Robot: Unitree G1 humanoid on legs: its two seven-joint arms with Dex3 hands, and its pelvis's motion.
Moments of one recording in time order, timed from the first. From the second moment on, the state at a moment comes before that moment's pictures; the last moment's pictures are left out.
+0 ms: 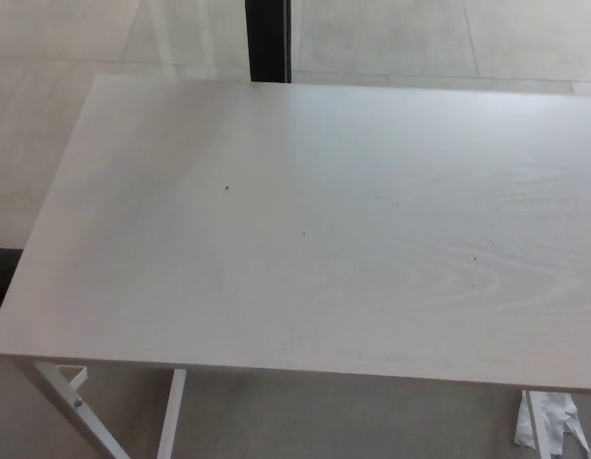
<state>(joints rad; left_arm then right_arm) 0.38 0.47 1.02 0.46 -0.19 0.17 -0.16 0.13 -0.52 -1.29 0.14 0.45 0.48 -0.38</state>
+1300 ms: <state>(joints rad) 0.45 0.52 0.64 0.73 -0.14 0.08 -0.23 0.42 -0.72 -0.74 0.85 0.28 0.03 0.01</state>
